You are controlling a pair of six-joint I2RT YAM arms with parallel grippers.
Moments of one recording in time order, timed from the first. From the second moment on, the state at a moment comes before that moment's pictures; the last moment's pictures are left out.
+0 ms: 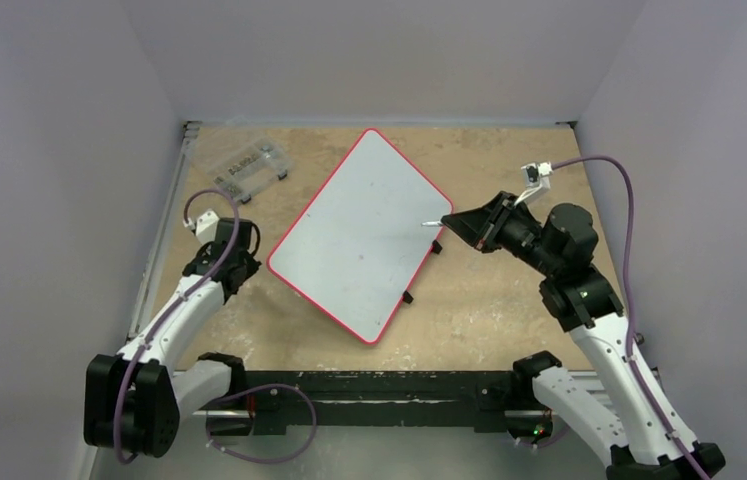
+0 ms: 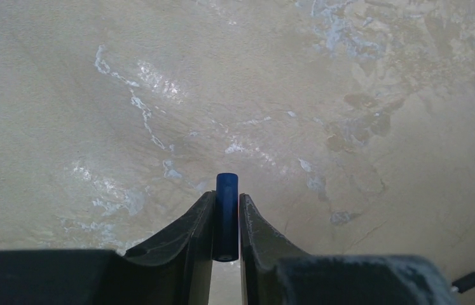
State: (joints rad) left arm -0.16 1.07 0.62 -0.48 -0.41 -0.76; right arm 0.33 0.75 0.87 -0.23 -0.41 0.75
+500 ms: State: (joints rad) left arm -0.16 1.10 0.59 -0.43 -0.50 -0.83; right arm 0.33 0.74 0.87 -0.25 -0.41 0.73
